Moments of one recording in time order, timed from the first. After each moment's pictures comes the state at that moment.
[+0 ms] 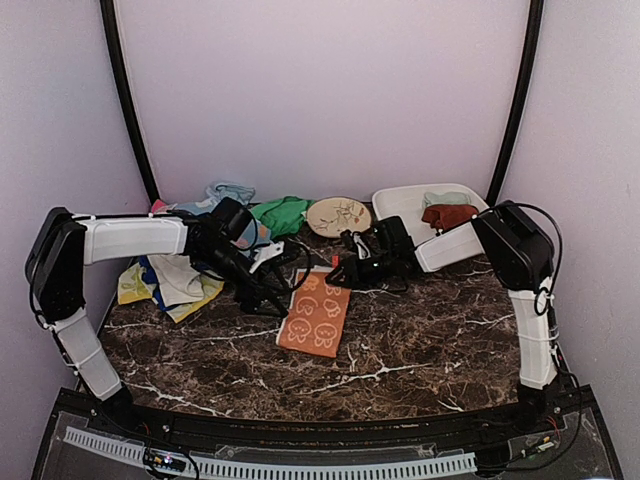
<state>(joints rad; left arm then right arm) -0.57 1.71 1.21 -0.61 0.79 0.66 0.59 2.20 1.31 0.18 -0.66 0.48</state>
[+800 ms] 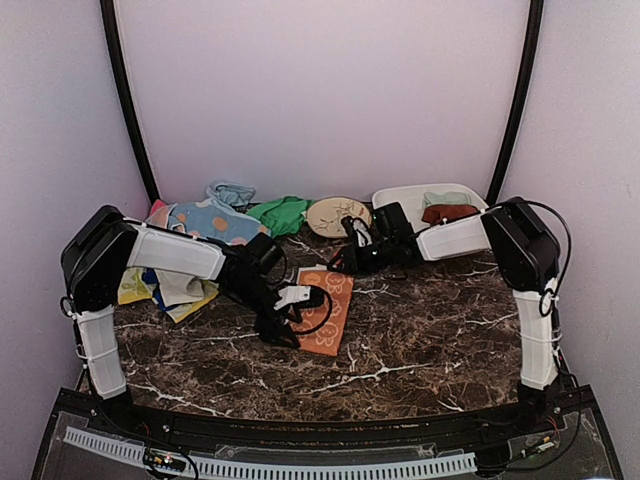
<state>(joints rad) -0.71 1.93 1.17 -0.46 0.57 0.73 0.59 2.16 1.38 0.07 -0.57 0.41</state>
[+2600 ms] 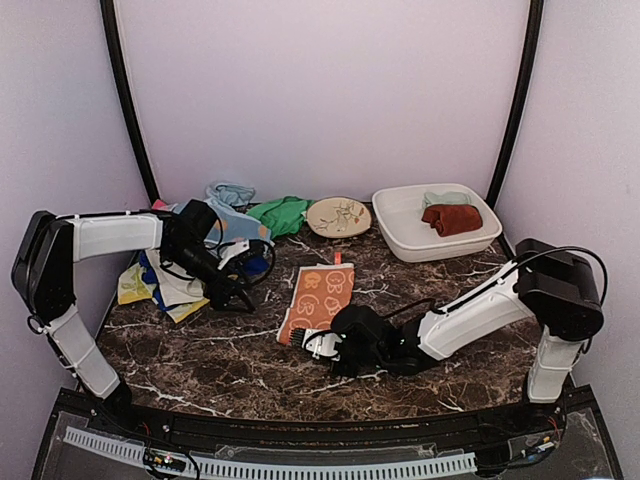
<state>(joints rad) -0.38 1.68 1.14 -0.72 0.74 0.71 1.22 1.85 0.85 0.27 0.26 -0.42</state>
